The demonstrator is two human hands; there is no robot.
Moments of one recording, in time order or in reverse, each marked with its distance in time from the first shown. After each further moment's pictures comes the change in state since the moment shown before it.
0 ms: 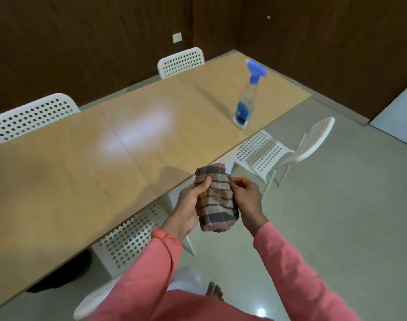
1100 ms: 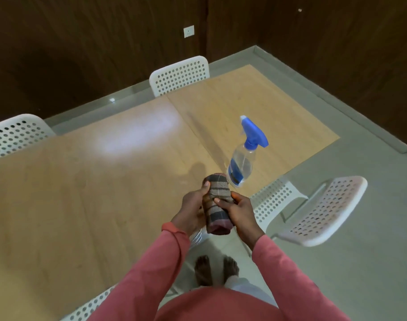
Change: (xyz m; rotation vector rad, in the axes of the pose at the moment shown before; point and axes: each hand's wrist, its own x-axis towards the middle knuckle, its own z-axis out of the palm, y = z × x) left_hand 0.281 0.099 0.124 -0.019 0.392 -0.213; right_hand 0.290 -0.078 0.002 0.077 -0.349 0.126
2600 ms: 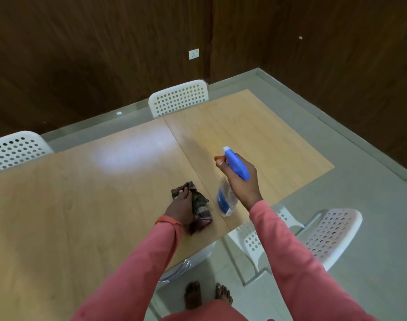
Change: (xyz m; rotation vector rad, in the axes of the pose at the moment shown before) left_hand 0.106 0.037 0.007 1.665 0.026 0.488; right_hand 0.069 -0.140 -0.031 -0.191 -0.001 -0.569
